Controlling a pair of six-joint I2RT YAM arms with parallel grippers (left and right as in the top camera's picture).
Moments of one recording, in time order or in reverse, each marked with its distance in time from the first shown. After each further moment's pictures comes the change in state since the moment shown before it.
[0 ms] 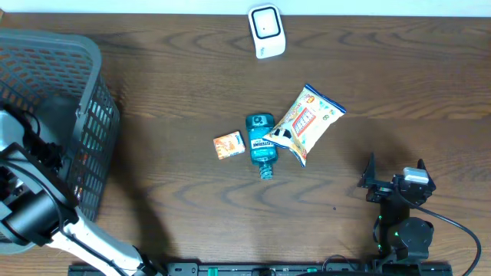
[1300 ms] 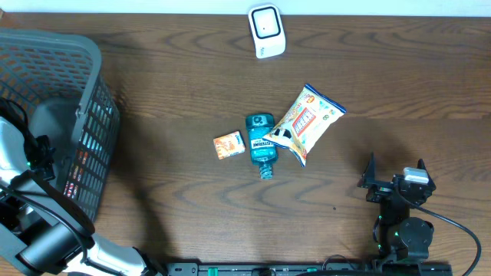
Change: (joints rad) left arm -0.009 -0.257 -0.088 0.082 -0.089 0.174; right arm 0.000 0.000 0.000 0.000 0.000 0.000
